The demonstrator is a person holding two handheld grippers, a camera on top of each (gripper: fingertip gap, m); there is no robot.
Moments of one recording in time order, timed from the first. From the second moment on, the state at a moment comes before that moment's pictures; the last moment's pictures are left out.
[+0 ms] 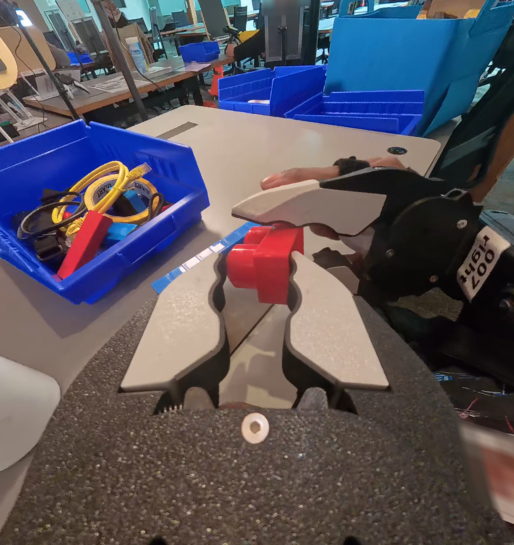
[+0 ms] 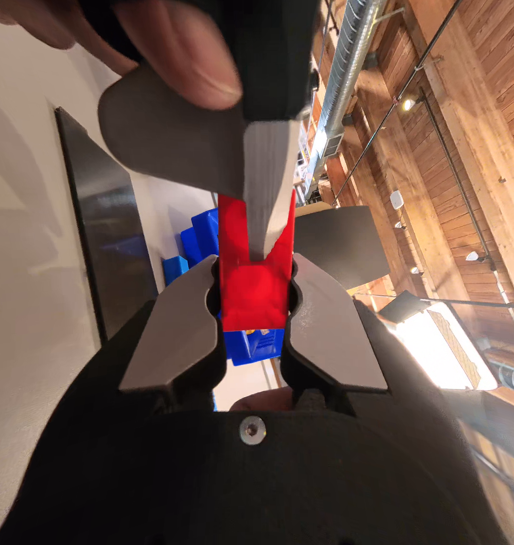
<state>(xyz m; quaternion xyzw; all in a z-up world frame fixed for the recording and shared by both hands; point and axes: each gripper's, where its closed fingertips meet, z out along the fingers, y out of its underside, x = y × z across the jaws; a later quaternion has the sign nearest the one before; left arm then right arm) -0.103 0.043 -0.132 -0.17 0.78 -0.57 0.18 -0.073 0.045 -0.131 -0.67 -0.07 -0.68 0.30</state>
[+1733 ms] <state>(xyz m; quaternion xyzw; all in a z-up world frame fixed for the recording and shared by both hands) -0.105 0.054 -0.063 -0.21 0.50 -0.84 -0.06 -0.095 0.052 -0.097 -0.62 0.04 -0.56 0.55</state>
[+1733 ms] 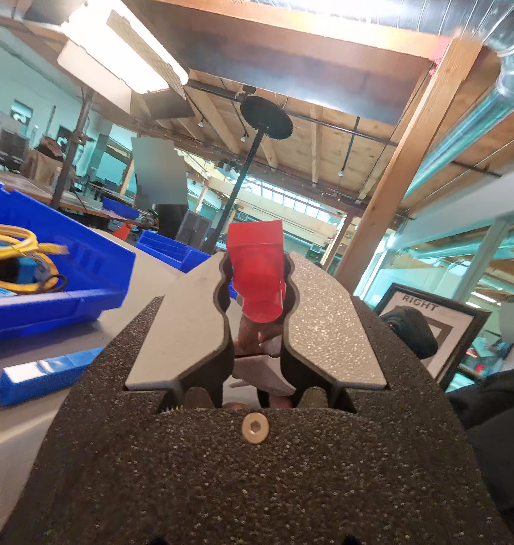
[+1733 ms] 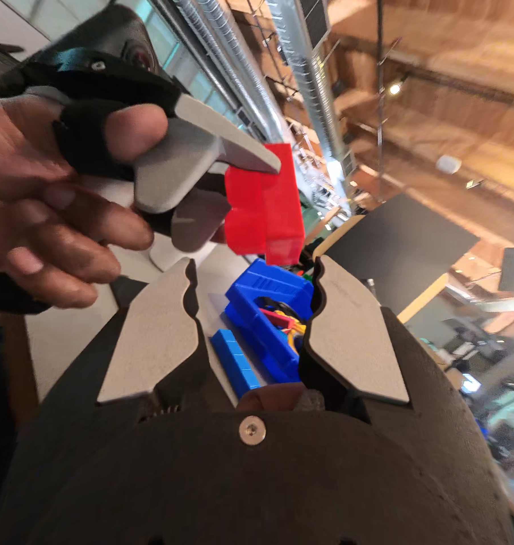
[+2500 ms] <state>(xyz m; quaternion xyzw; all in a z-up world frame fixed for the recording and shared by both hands) -0.119 0.045 -0.116 0.05 0.68 -0.67 0.27 -0.107 0.047 -0.131 -0.71 0.01 -0.27 0.64</state>
